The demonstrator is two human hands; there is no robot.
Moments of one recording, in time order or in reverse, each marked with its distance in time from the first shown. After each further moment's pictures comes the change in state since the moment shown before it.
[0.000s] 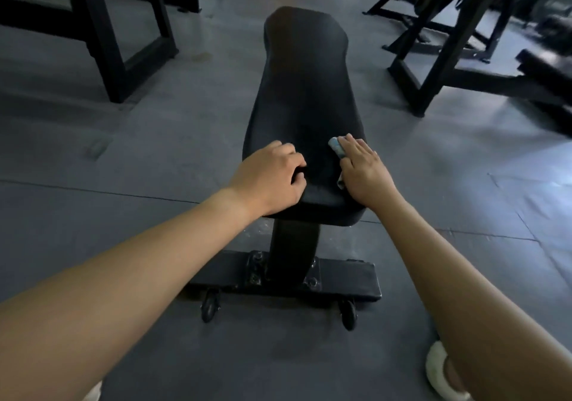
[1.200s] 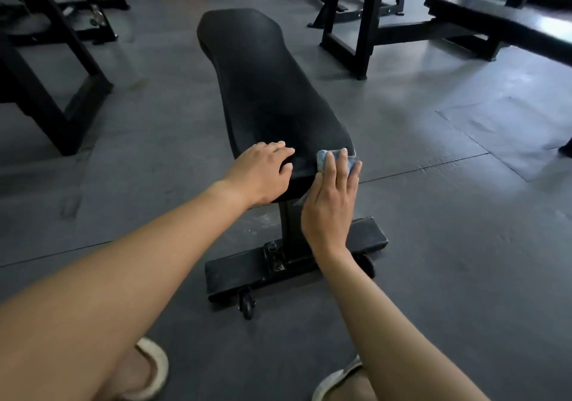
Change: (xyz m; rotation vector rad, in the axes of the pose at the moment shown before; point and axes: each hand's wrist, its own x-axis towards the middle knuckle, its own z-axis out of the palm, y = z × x) left_hand -0.010 -0.017 -0.025 0.022 -0.384 0.123; right_hand -0.114 -0.103 0.103 0.197 0.686 0.385
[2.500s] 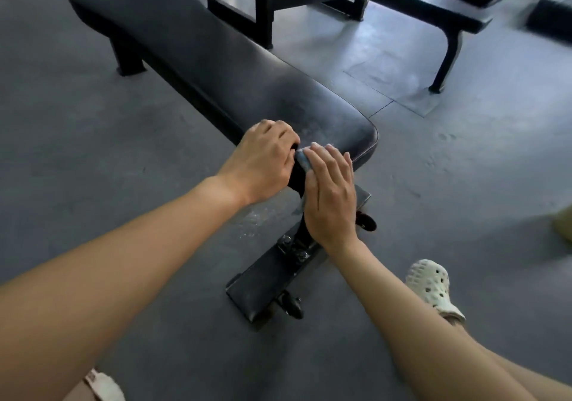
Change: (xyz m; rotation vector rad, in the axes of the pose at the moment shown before) left_hand 0.039 -0.132 -0.003 -0.138 0.176 0.672; right_hand -0.029 -0.097 0.075 -0.301 0.206 -0.108
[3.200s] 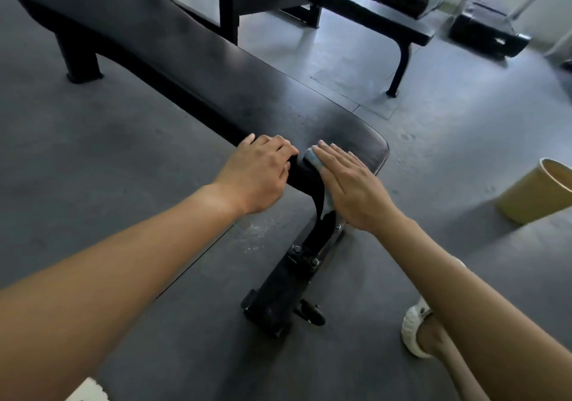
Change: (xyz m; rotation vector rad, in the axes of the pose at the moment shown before) left_hand -0.009 -0.081 -0.016 -0.068 -0.086 0.121; right_hand 0.055 -0.037 -0.009 -0.302 -0.540 0.114
